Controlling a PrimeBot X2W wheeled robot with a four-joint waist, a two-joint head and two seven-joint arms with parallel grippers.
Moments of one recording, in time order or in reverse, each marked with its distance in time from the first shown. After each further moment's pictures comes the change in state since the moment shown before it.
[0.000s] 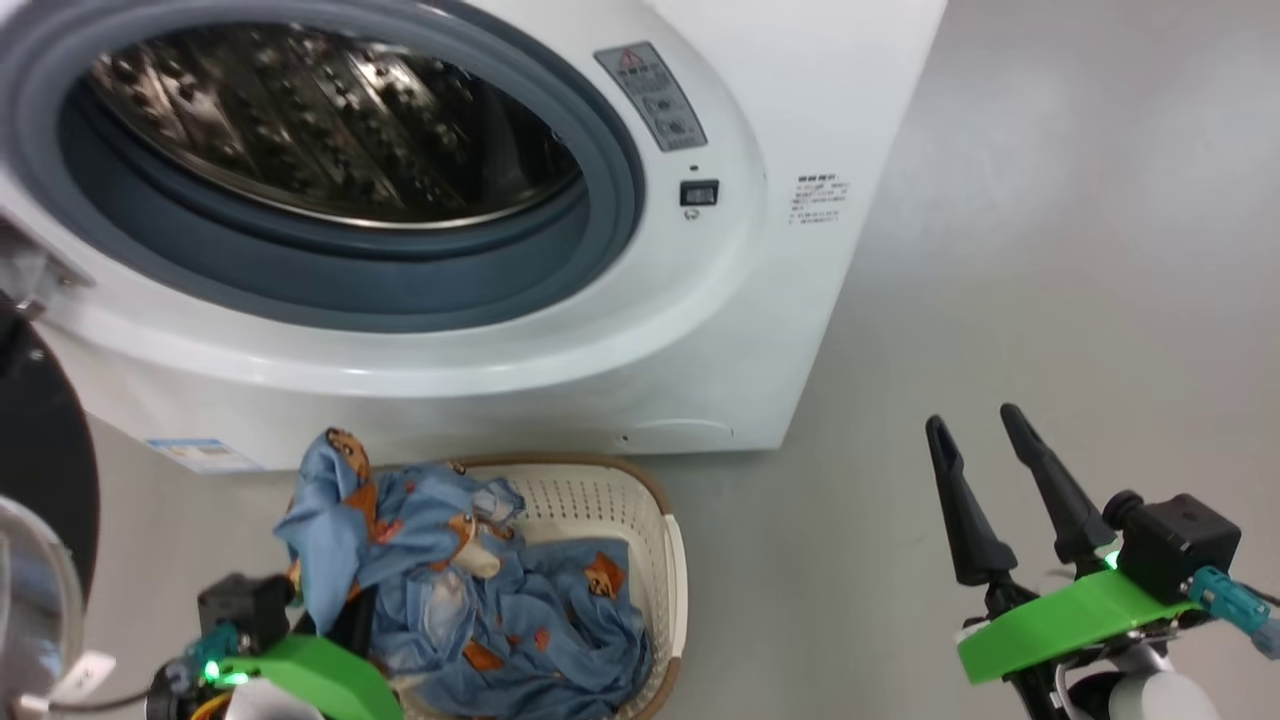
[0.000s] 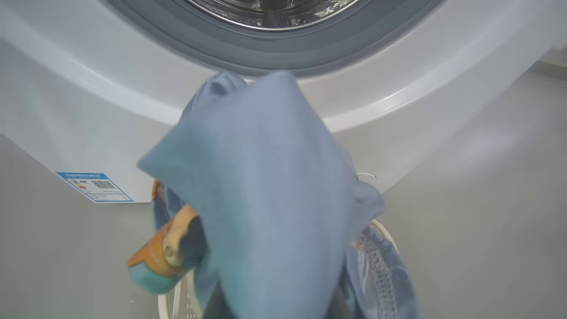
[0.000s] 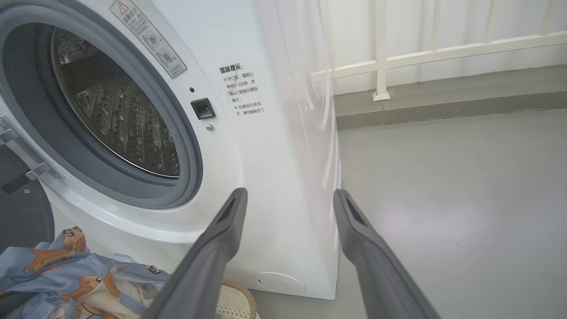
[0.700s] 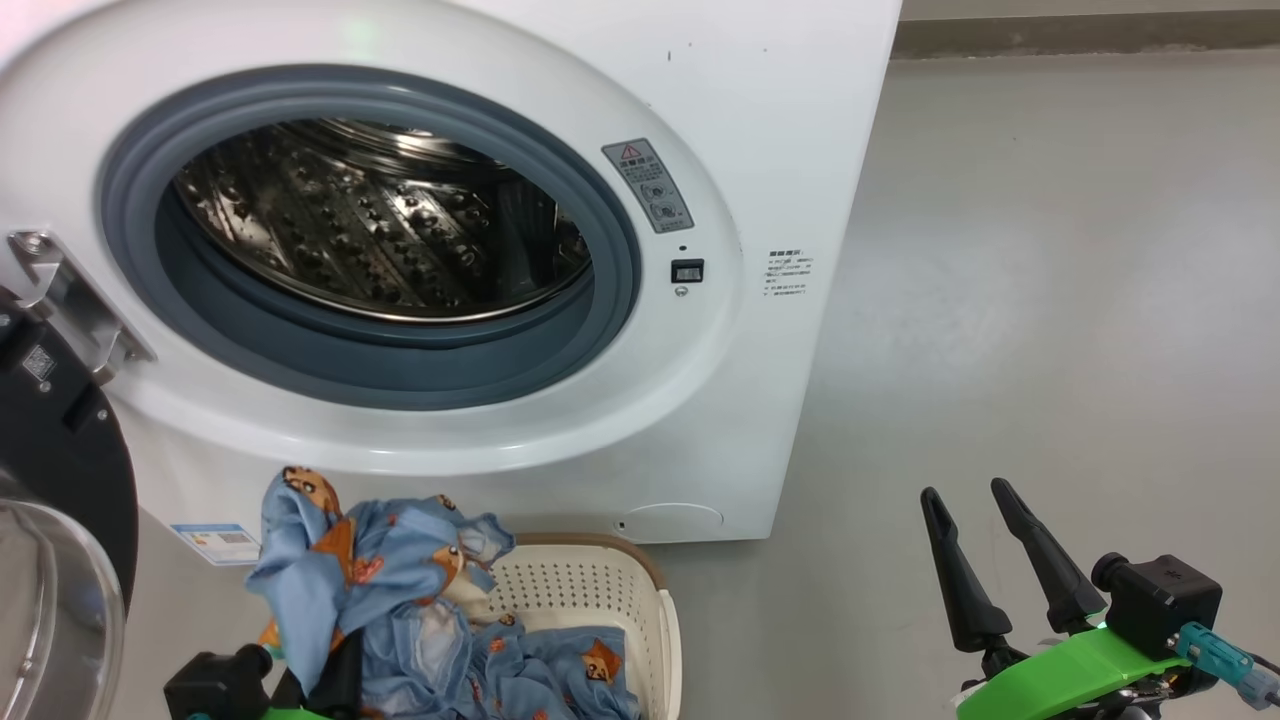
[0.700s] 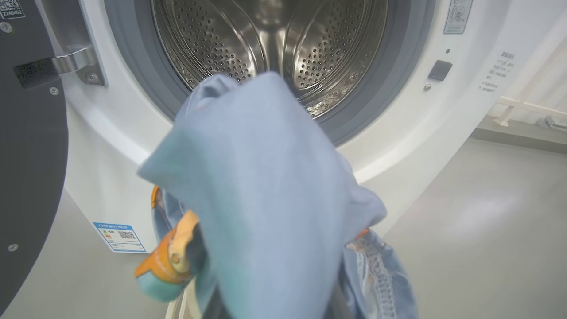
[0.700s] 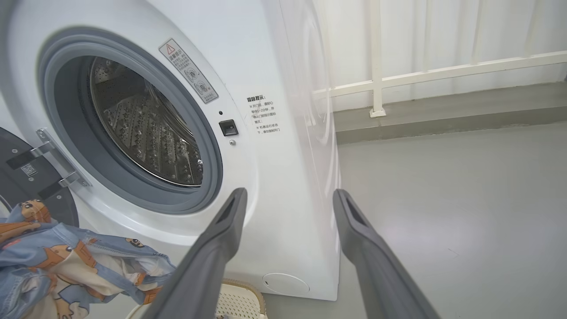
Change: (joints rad) left arm 0.249 -0.059 0.160 -0.306 0.100 -0.040 0.000; right arm 0.100 0.001 0.010 0.027 0.024 0.000 -0.002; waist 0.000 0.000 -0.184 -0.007
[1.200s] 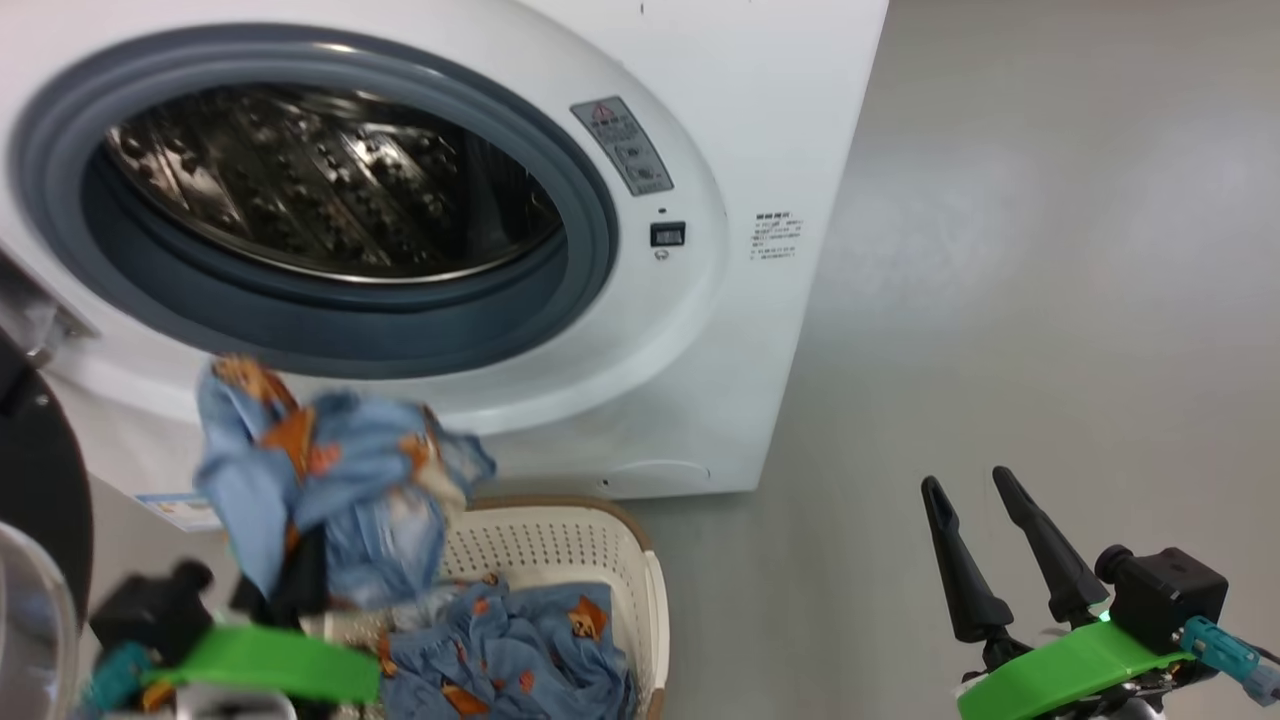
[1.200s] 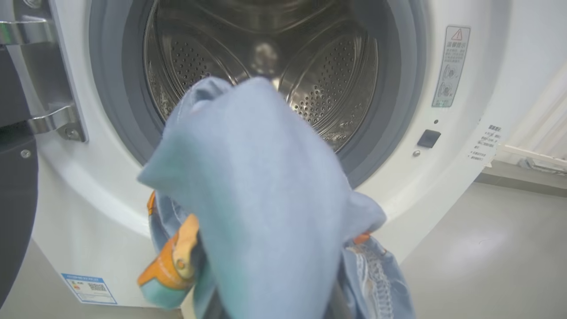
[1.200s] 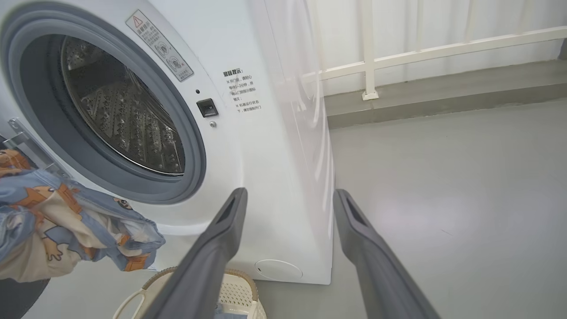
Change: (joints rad) left arm -0.086 -0.025 0.070 -0.127 -0.033 -0.007 0.000; right arm -0.006 0.000 0.001 -0.021 -0.002 0.000 0.000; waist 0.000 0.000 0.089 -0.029
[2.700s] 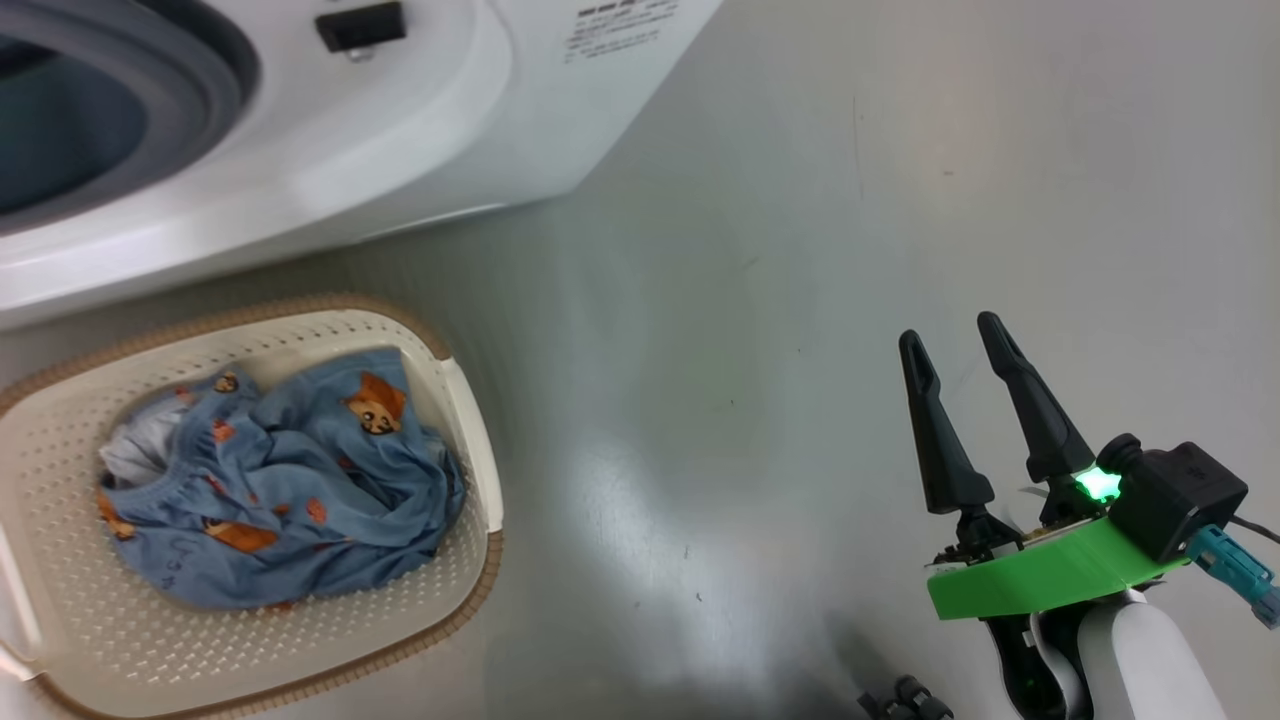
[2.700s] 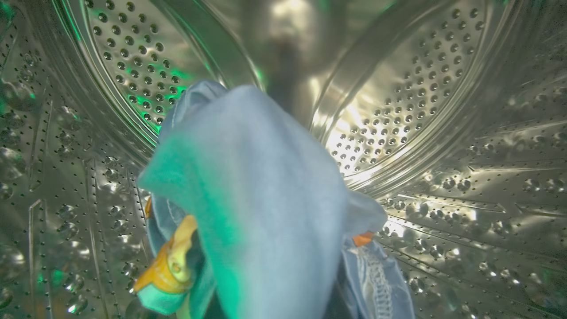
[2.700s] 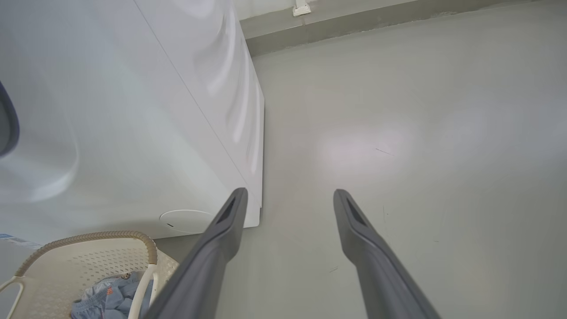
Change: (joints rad) left arm -1.083 0.265 0.059 0.575 -0.119 0.000 -0.008; right arm -0.202 0.000 0.057 -0.007 -0.002 0.000 -0.114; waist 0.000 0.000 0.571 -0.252
